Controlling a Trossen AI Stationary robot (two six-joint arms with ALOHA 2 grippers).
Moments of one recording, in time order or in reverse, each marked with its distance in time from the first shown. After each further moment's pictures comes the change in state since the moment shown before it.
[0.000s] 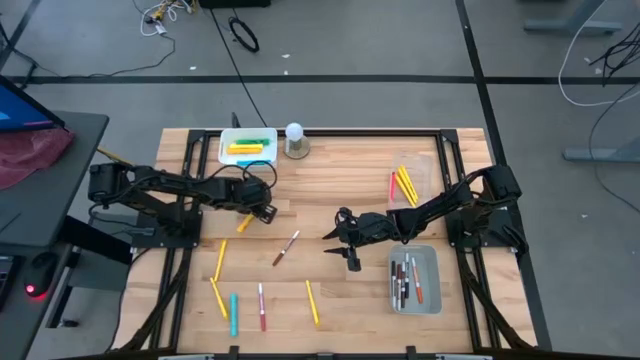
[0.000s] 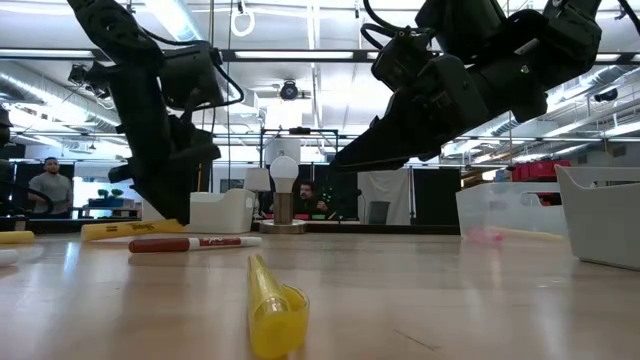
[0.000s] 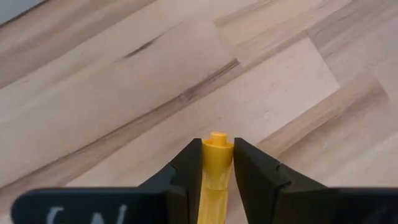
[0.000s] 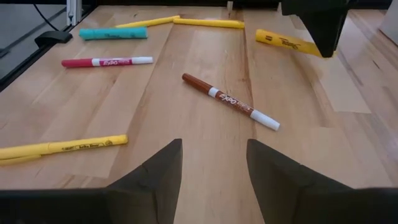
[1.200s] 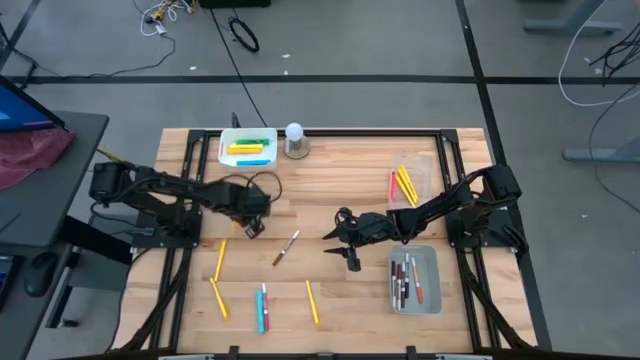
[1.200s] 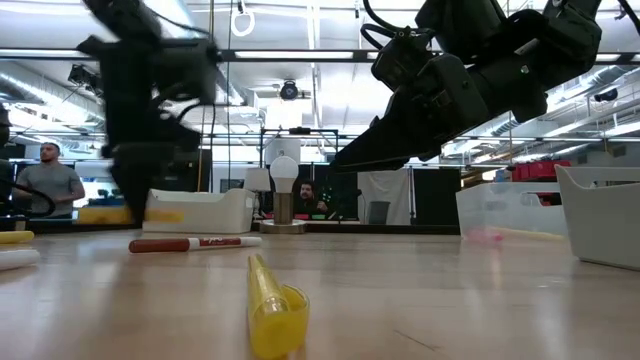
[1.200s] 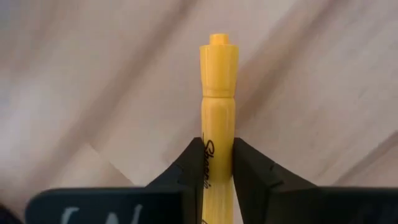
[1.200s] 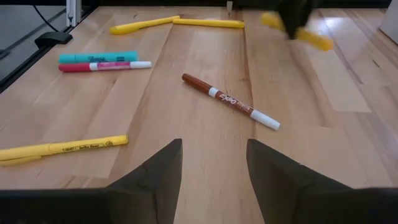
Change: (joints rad) left arm -0.104 0.020 0.094 -0.337 0.032 0.188; right arm 0.000 0.000 0.000 0.000 0.000 0.005
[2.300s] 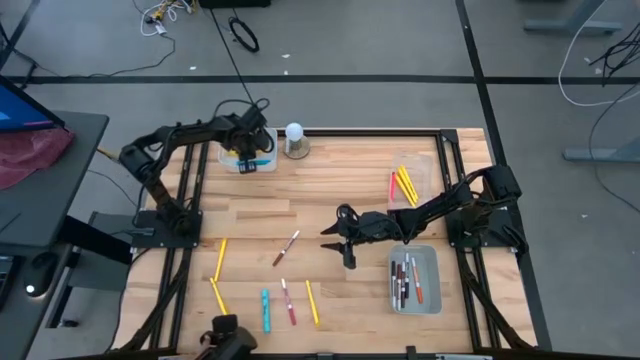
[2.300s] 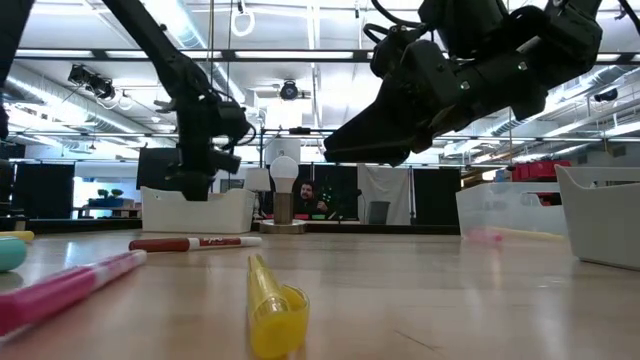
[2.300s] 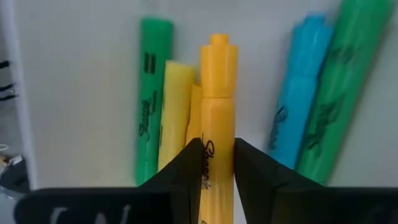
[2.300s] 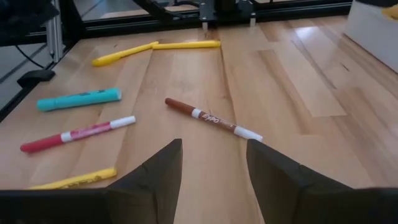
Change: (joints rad) left arm 0.786 0.309 0.317 0.191 0.030 1.351; right arm -0.001 0.000 -0.001 0.064 0.082 0.099
